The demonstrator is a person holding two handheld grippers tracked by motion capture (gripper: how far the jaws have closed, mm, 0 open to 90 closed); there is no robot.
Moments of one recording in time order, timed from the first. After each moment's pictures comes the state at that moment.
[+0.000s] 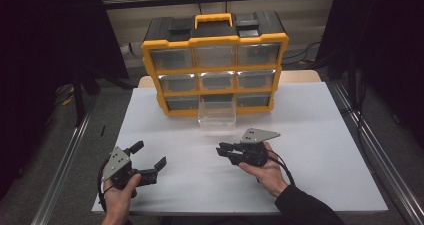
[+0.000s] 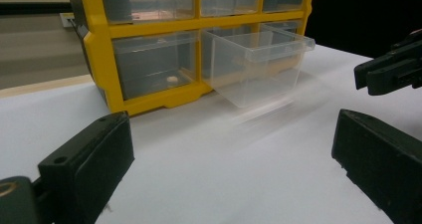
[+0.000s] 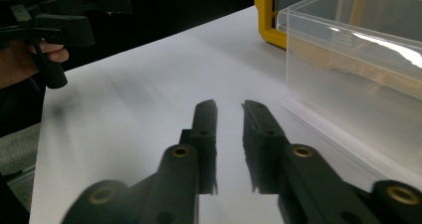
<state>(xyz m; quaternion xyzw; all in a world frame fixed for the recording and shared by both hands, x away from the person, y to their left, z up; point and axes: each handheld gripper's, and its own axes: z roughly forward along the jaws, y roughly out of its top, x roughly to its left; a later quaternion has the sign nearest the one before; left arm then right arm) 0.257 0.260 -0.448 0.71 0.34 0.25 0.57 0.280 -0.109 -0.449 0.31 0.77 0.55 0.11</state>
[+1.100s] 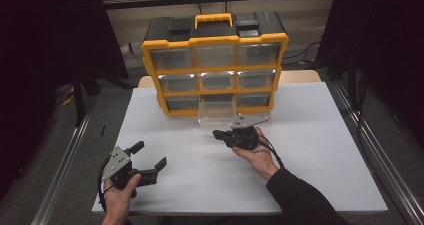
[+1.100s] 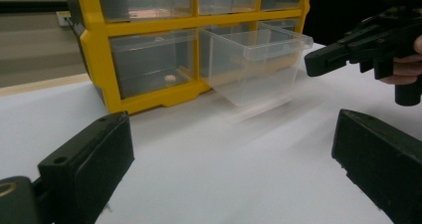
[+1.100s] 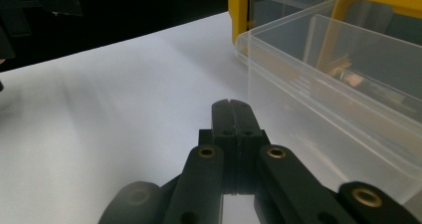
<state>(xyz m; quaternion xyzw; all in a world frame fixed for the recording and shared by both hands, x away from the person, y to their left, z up) 0.257 0.259 -0.449 0.71 0.34 0.24 0.57 0.328 -0.097 -0.447 0.29 0.78 0.53 0.14</state>
